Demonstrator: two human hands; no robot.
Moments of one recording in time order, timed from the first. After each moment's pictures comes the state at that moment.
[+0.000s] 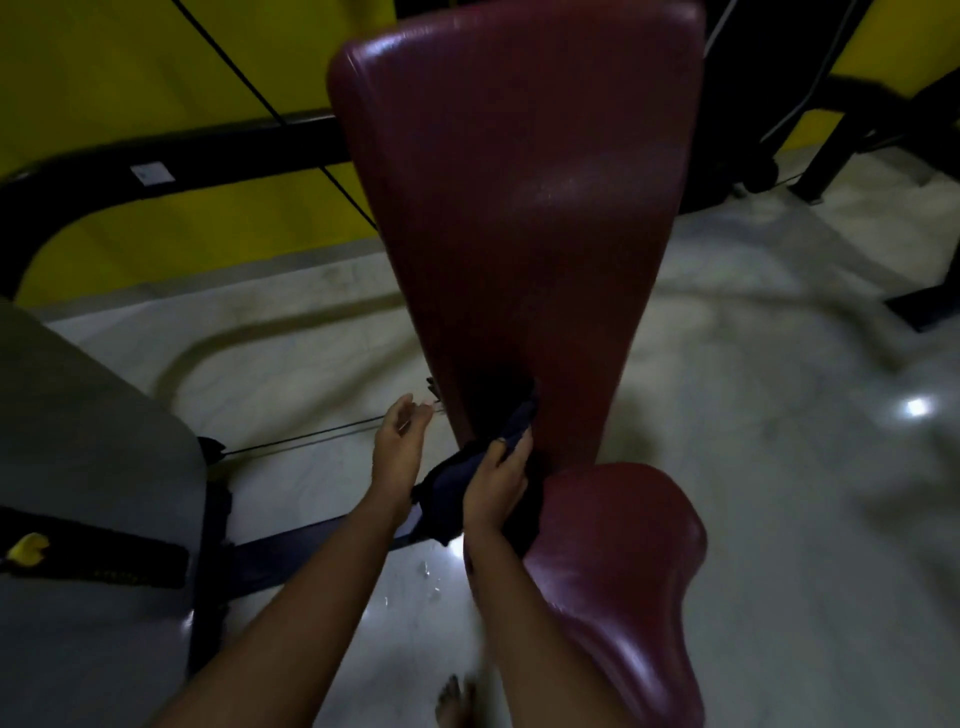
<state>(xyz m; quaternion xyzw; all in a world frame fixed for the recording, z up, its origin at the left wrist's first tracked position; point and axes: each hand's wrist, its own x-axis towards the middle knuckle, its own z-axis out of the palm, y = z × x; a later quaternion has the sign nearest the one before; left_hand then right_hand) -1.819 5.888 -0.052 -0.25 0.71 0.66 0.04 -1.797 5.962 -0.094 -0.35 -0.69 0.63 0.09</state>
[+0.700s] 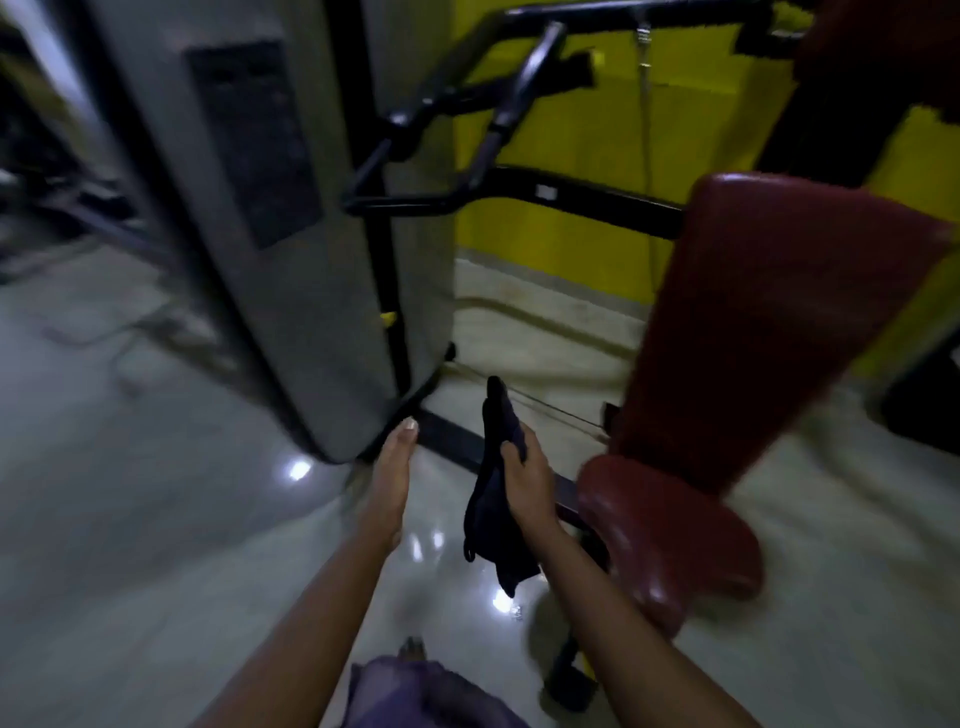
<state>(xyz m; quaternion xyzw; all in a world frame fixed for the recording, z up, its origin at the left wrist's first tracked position) -1.409 5.879 0.028 -0.40 0.53 0.70 -0.26 -1.509 5.990 0.043 0.21 -0.77 0.56 -0.24</state>
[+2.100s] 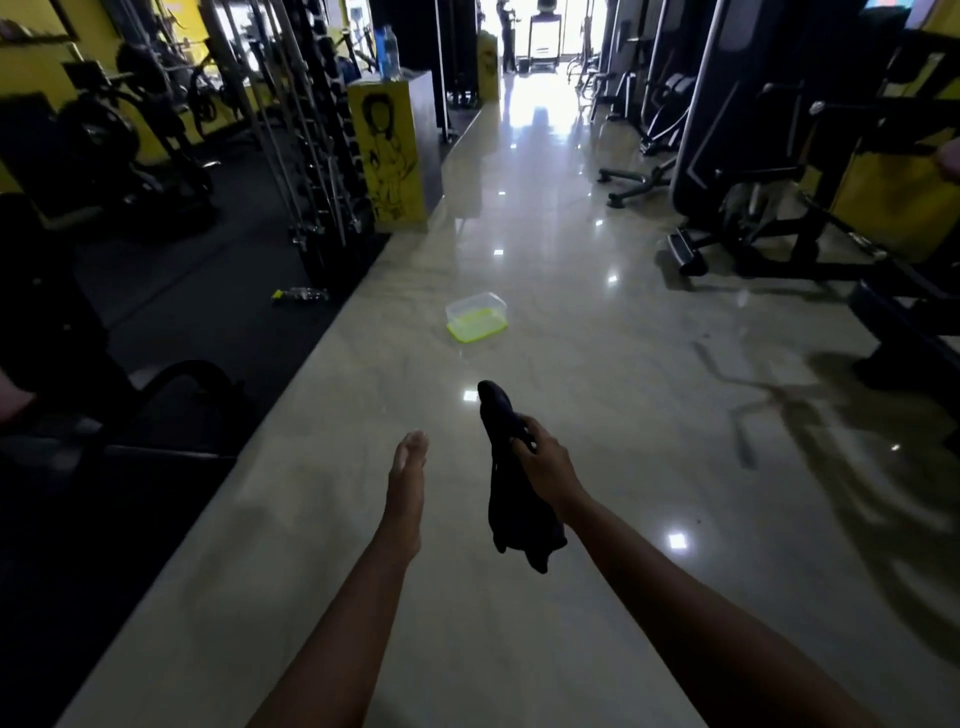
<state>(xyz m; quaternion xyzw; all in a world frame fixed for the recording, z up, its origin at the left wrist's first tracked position) -0.477 5.457 0.060 -0.64 0.21 0.41 -0.62 -0.620 5.371 0.060 0.69 -0.48 0.27 -0.47</state>
